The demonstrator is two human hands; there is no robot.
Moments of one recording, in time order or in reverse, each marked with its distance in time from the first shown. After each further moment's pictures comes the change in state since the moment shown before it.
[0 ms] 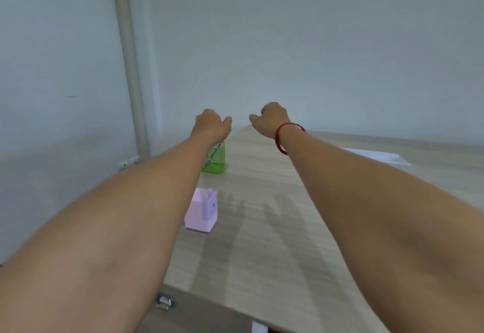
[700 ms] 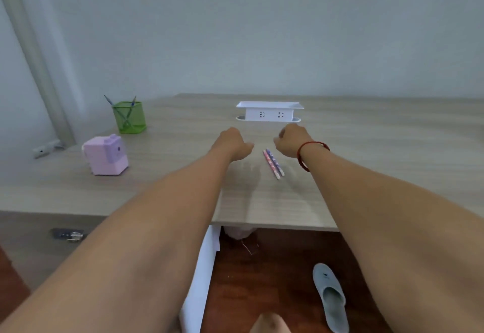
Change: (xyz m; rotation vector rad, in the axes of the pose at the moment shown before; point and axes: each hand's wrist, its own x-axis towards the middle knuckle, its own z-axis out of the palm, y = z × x) left_hand -0.208 0.080 0.177 0.106 -0.498 0.196; right_hand -0.180 0.217 -0.123 -0.297 -0.010 0.370
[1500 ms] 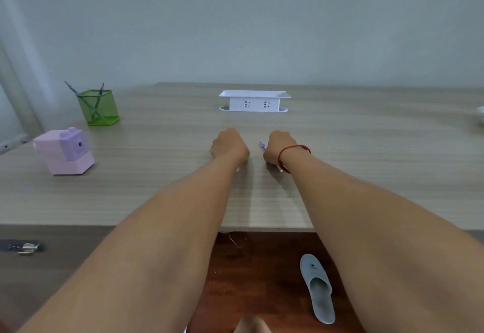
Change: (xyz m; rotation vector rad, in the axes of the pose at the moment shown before) left_hand 0.015 0.017 0.056 0.077 0.110 -0.116; right_hand 0.015 0.024 0.030 -0.188 -0.030 0.023
